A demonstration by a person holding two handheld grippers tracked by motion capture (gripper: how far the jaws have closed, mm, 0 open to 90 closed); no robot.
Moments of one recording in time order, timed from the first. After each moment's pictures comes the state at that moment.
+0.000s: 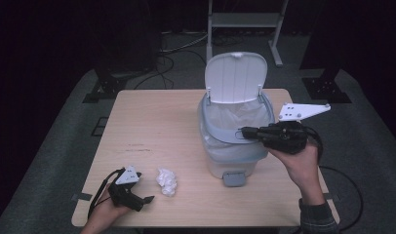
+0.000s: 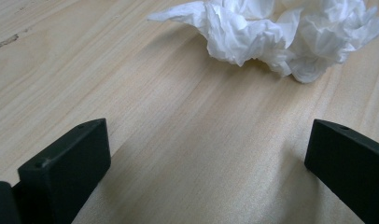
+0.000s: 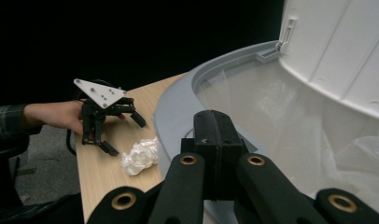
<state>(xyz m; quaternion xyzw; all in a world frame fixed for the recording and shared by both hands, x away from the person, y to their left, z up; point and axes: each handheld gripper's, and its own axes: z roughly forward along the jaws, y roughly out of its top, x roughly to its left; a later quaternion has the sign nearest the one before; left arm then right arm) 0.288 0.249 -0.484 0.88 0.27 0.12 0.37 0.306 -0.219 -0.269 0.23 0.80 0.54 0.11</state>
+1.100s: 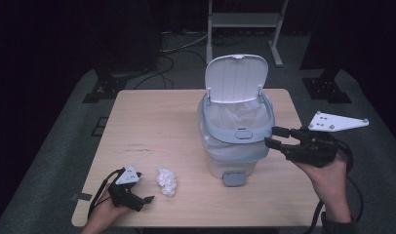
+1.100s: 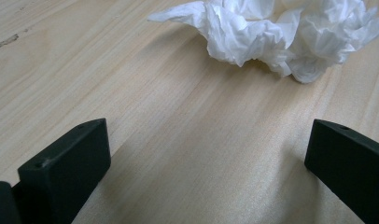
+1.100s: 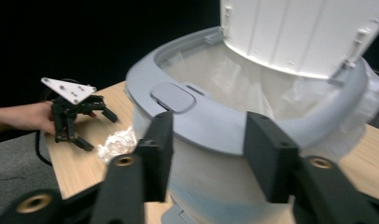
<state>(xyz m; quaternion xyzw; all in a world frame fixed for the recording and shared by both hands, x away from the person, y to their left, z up) 0.288 0.249 -0.484 0.88 0.27 0.12 0.37 0.274 -0.268 -0.272 0.30 0.77 0.53 0.16</state>
